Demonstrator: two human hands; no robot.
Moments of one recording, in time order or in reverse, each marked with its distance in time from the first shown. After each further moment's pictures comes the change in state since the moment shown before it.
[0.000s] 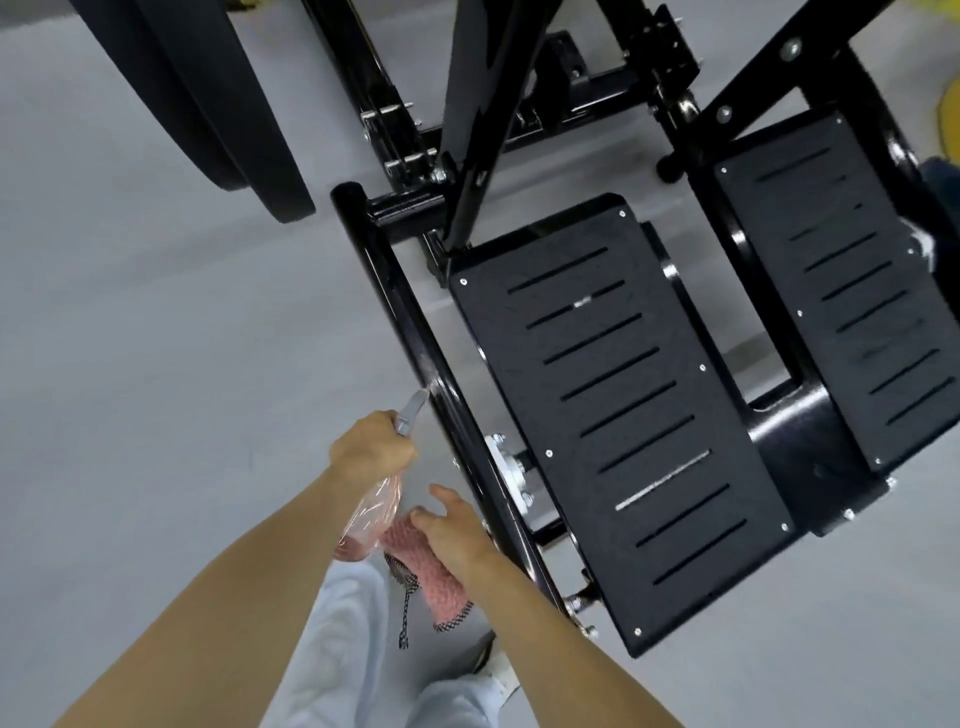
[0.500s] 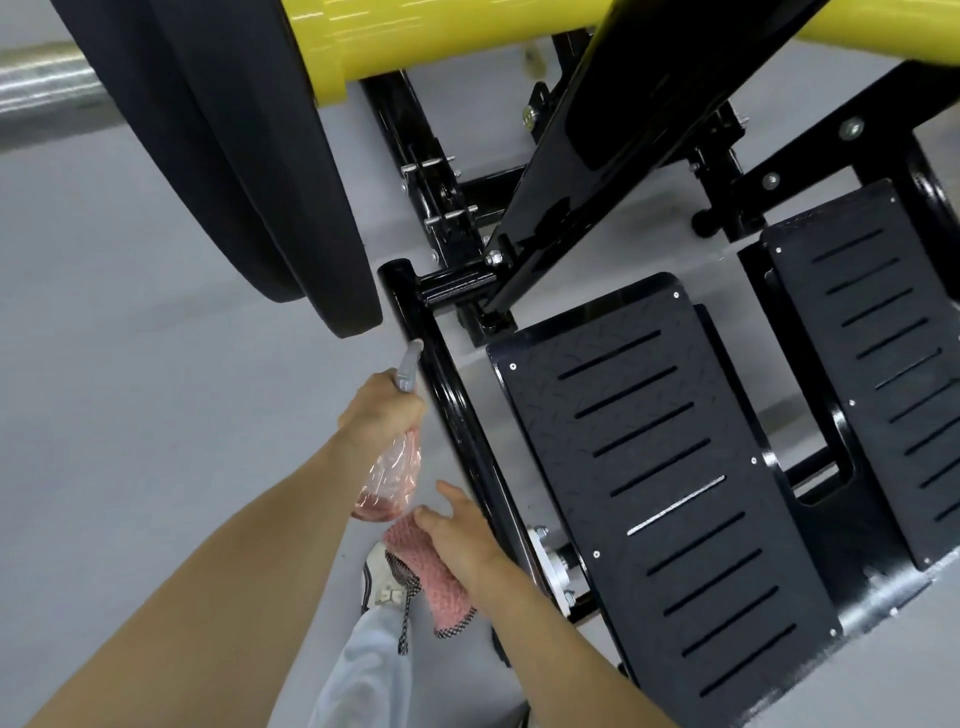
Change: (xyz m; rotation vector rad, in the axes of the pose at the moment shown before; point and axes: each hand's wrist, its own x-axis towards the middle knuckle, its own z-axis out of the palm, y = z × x) left_hand 0.102 0.047 -0.122 -0.347 0.058 -0.009; right_hand 0.060 -0.125 0.018 0.038 0.024 0.028
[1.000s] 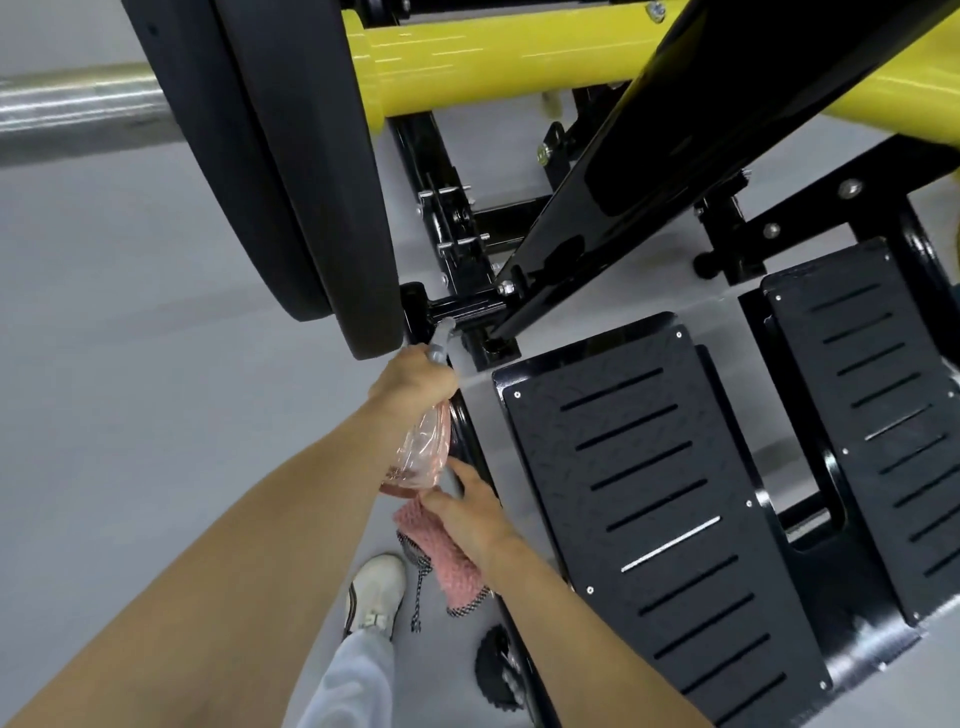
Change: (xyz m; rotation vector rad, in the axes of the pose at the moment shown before) left_hand 0.003 0.054 -0.011 -0.081 0.005 0.059; right_hand 0.001 -0.044 -0.020 -0.107 0.026 -0.093
